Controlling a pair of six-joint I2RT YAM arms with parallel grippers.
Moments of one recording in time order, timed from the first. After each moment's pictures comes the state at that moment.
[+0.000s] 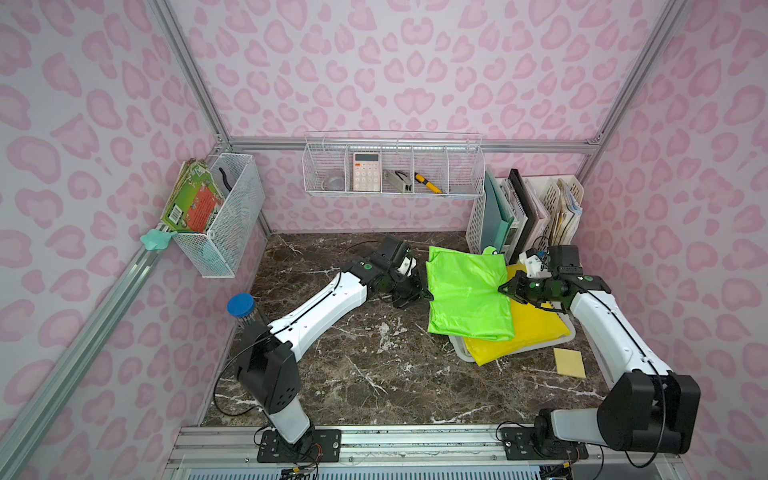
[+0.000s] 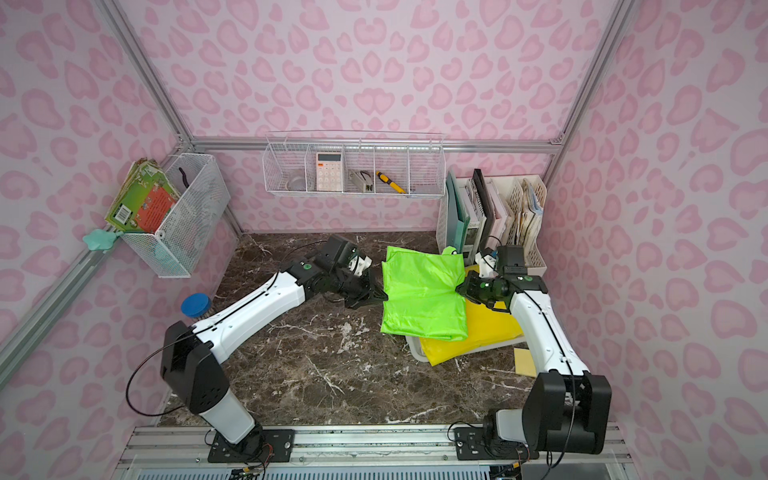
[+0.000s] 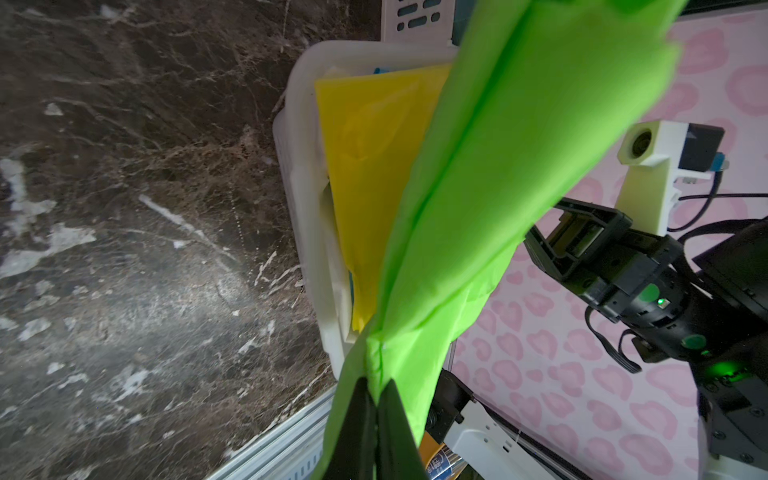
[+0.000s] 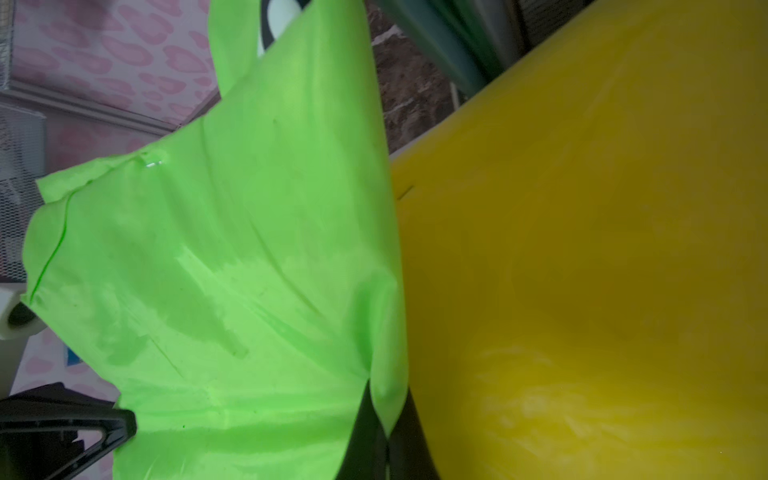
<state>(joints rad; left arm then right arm) -0.64 1.75 1.57 -0.70 0.52 -0.92 -0.04 1.37 1.13 -0.74 -0.50 0.34</state>
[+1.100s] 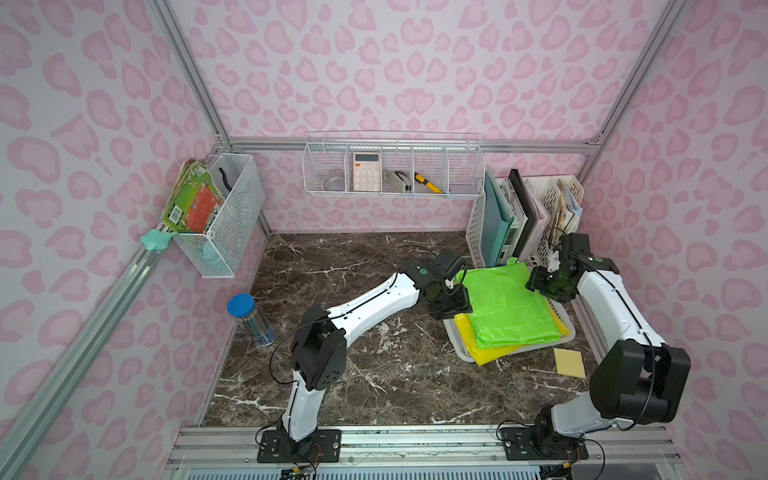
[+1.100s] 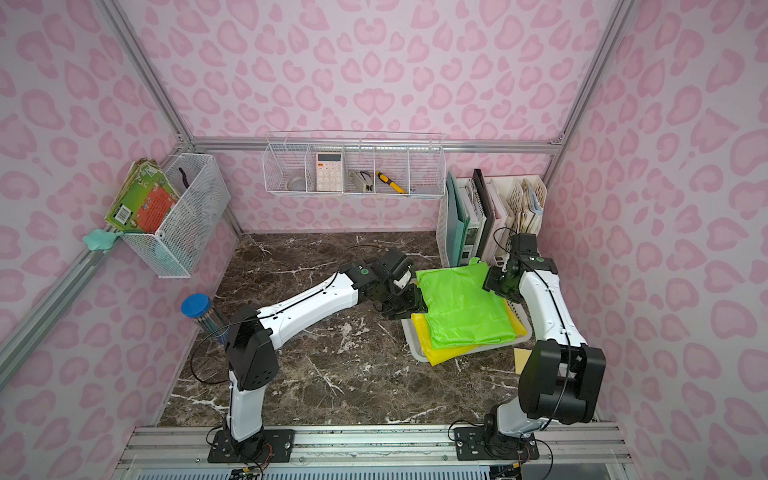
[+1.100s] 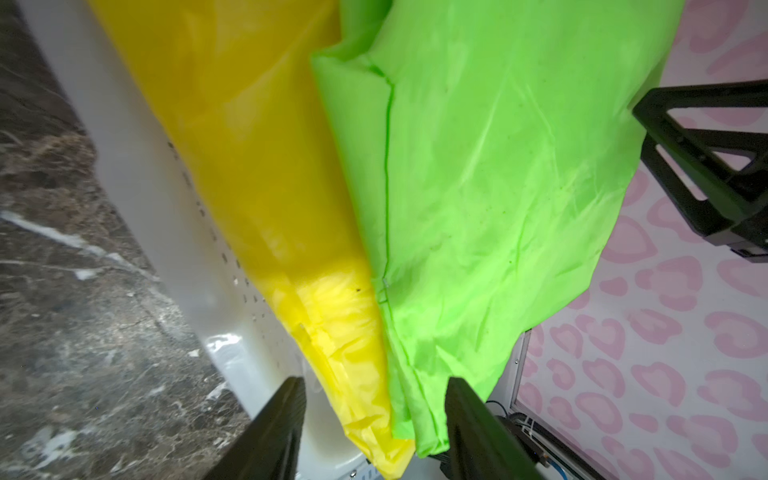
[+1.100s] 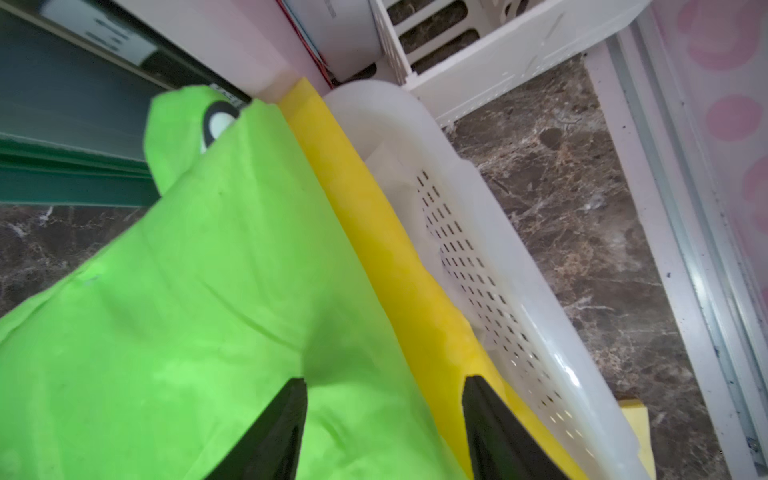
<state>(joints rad) -0.85 1.98 1.81 -0.84 0.30 -0.91 -0.12 1.50 1.30 -0.88 -0.10 0.25</state>
